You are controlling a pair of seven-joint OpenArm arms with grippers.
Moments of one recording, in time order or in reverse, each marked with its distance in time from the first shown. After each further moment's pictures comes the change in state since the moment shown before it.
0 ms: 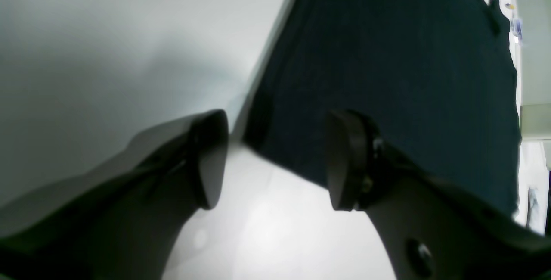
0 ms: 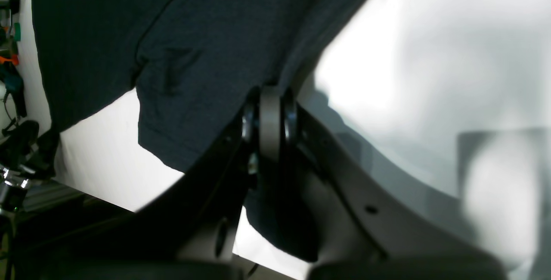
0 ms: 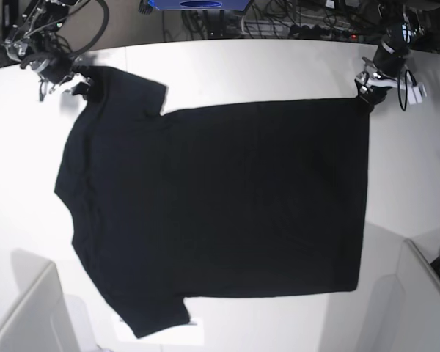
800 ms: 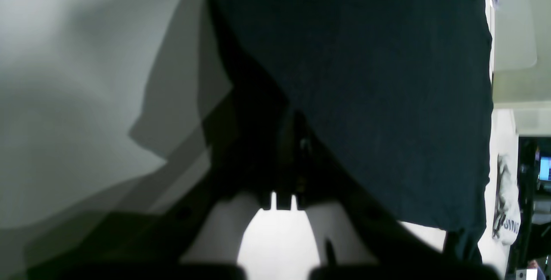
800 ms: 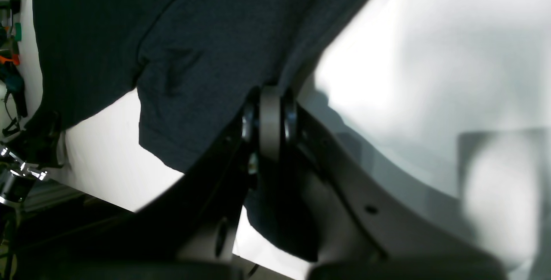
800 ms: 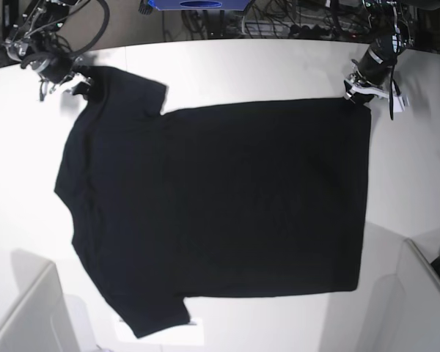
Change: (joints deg) left arm -2.7 0.3 4.2 -1.8 -0.1 0.3 2.5; right arm 0.0 0.0 0.3 0.4 0.0 0.0 0.0
